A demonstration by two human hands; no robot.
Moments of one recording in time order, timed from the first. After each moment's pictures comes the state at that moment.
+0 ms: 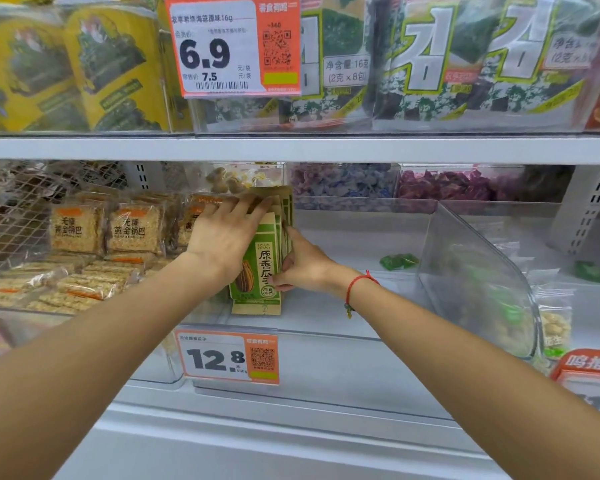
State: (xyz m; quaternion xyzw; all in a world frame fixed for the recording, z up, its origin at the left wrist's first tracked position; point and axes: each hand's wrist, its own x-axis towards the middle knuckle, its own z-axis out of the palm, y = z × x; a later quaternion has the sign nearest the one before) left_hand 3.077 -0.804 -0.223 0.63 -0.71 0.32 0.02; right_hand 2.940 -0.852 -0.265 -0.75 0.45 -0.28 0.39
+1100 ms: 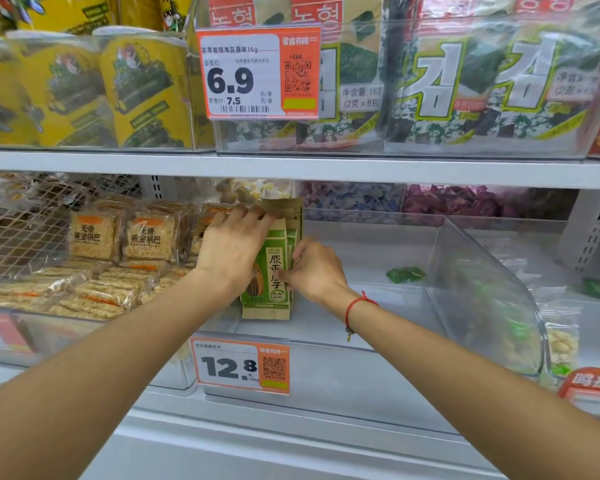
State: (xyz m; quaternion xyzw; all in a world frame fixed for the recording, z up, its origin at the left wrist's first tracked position) left_hand 3.084 -0.803 -0.229 0.61 -0.71 0.33 0.10; right_hand 2.950 -0.847 -0.267 -0.74 0.54 -0.35 0.20
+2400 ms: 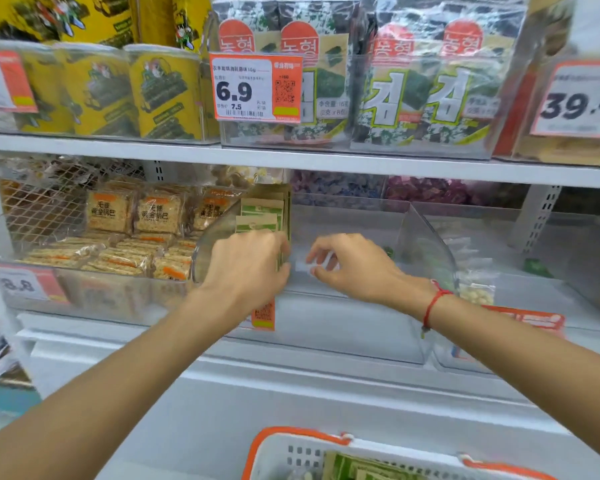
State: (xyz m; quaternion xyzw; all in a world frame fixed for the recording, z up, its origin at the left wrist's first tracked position) left_hand 3.026 -0.687 -0.215 0.64 -0.73 0.17 0.19; right_hand 2.860 -0.727 -0.219 -0.87 0.46 -0.21 0.03
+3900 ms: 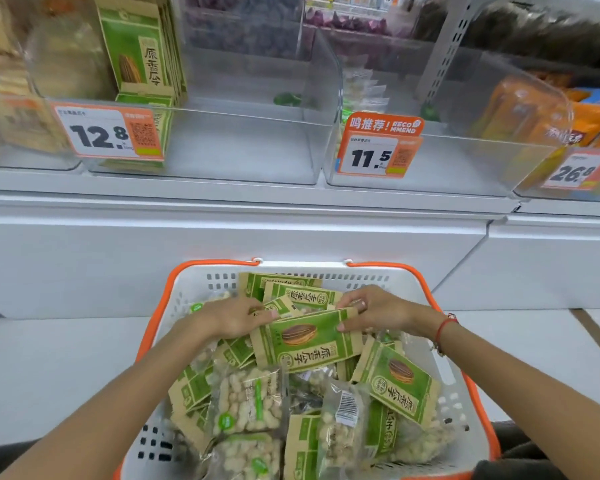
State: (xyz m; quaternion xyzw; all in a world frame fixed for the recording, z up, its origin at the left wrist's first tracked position) left_hand 2.936 -0.579 -0.446 0.56 -0.72 -0.38 -0.12; right_hand 2.677 -0.558 -0.421 -0.59 0.63 -0.05 0.50
